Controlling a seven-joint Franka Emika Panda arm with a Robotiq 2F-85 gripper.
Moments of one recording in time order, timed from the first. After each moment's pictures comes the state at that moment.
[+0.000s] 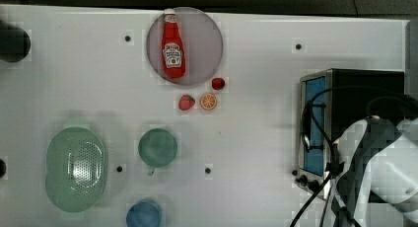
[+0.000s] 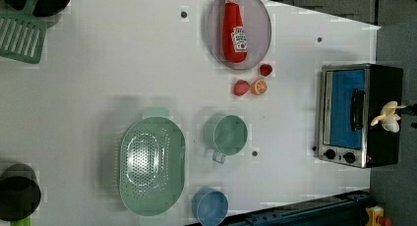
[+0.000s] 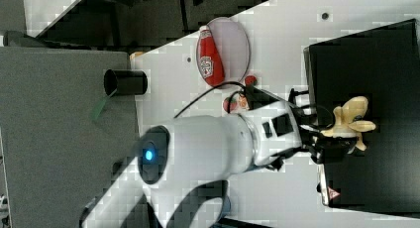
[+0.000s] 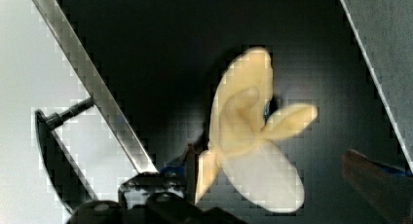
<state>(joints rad) -0.01 0.20 -0.69 -1.94 -0.02 0.60 -0.94</state>
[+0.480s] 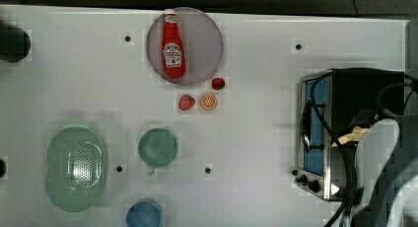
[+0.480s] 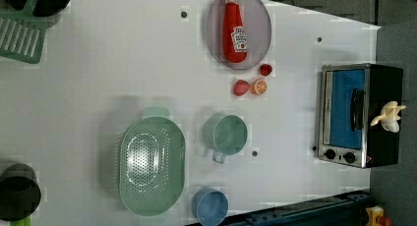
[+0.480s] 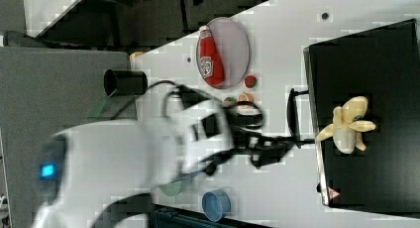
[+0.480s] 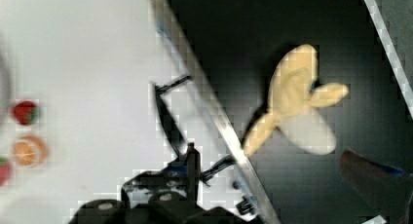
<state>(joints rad) 0.00 0.05 -0.61 -1.80 -0.01 0.31 -0.91</state>
